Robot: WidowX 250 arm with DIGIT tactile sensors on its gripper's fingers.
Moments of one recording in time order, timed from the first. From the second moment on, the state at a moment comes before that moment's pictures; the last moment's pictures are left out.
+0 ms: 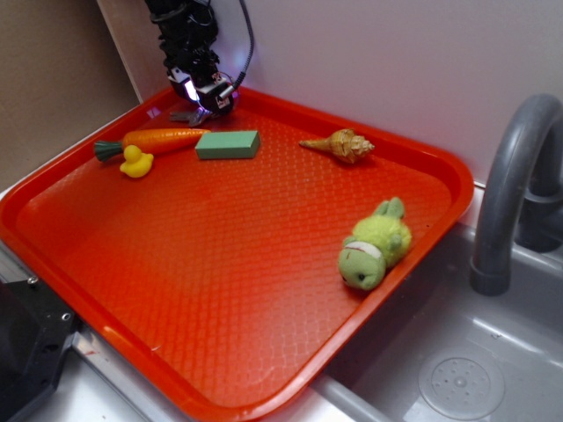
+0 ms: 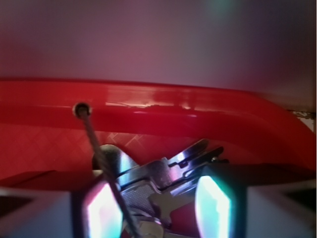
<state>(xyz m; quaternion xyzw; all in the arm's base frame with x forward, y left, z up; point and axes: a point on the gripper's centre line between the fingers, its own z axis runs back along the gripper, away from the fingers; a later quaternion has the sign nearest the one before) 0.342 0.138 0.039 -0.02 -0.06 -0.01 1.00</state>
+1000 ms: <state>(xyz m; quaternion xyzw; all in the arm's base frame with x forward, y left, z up) 0.331 0.138 0.086 -0.01 -0.06 0.00 1.00</state>
